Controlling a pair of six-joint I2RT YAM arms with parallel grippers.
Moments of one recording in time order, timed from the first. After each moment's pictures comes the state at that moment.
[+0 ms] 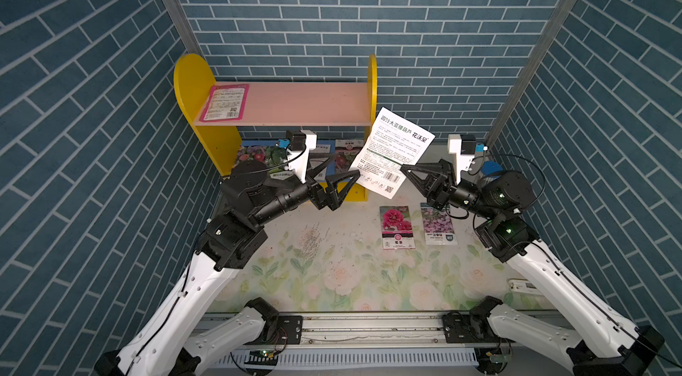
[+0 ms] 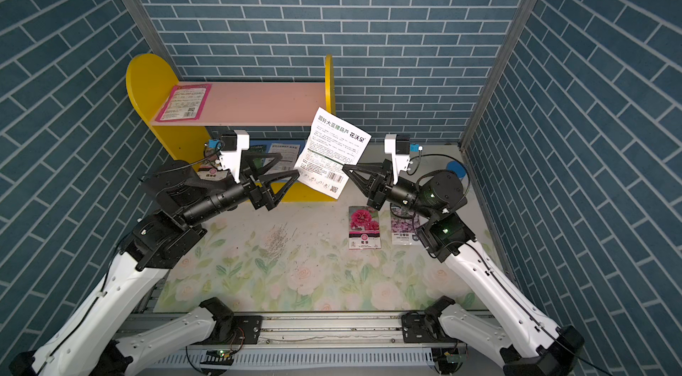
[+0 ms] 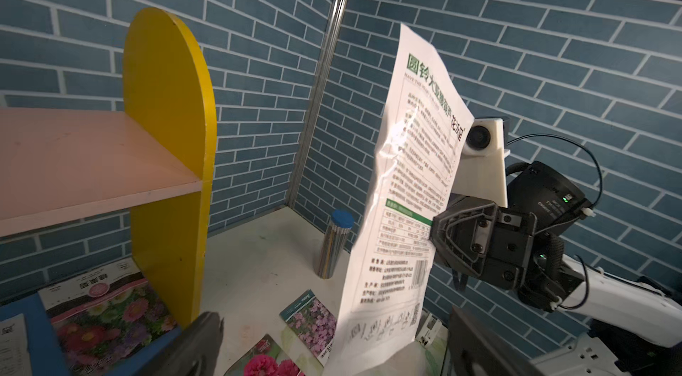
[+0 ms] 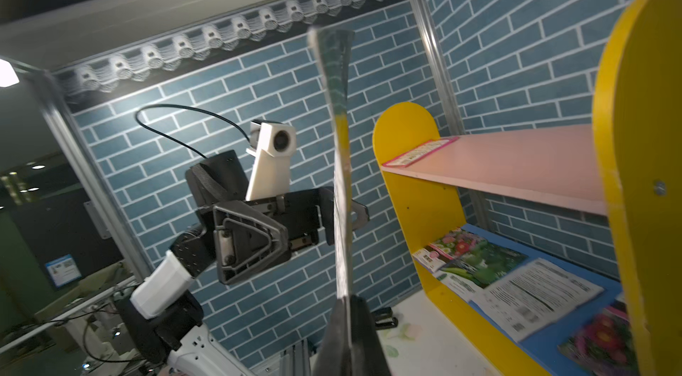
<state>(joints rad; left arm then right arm) -0.59 0.94 1.30 -0.34 0.36 -0.30 0.62 0.96 1.00 0.25 -0.64 0.55</state>
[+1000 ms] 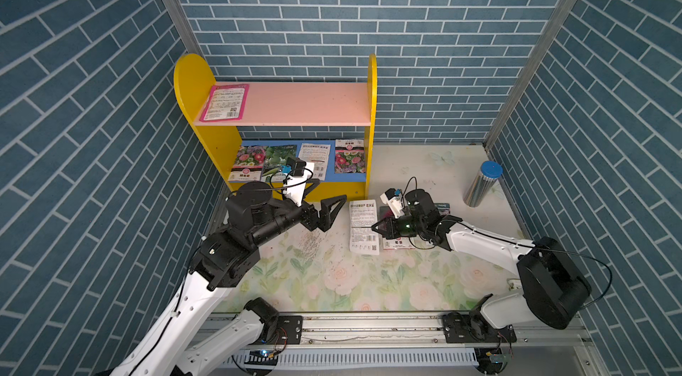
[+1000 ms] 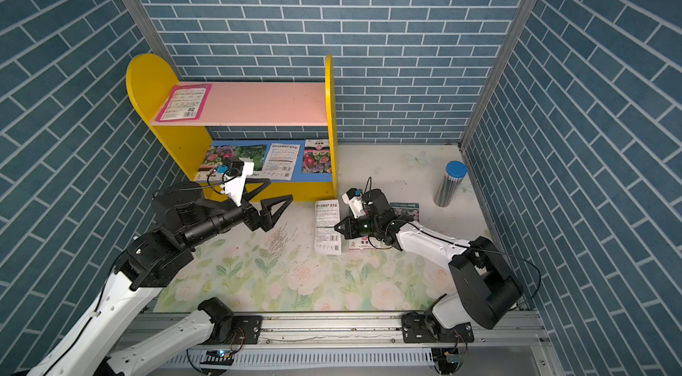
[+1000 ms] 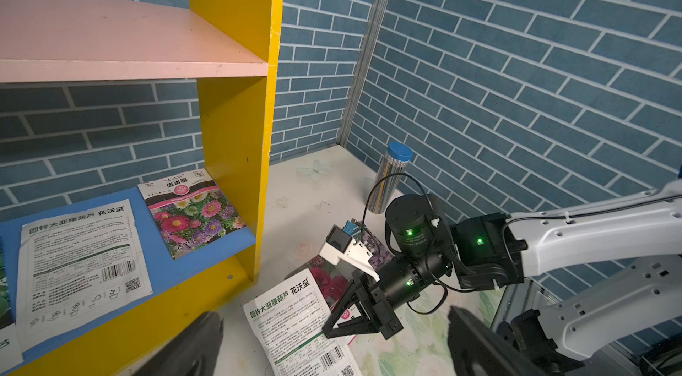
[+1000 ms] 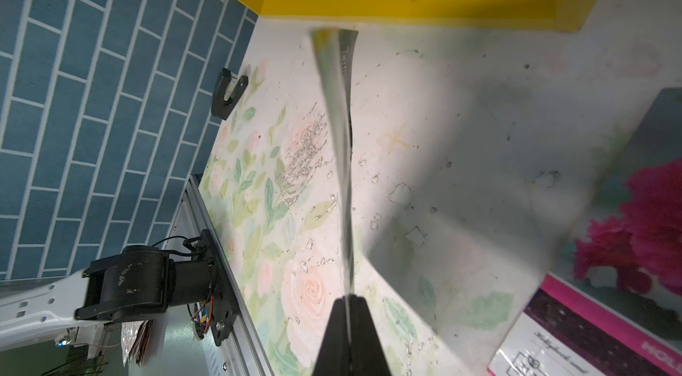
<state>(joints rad) -0.59 0.82 1.14 -0.51 0.24 -0.21 0.70 1.48 0.77 -0.01 -0.55 0.50</state>
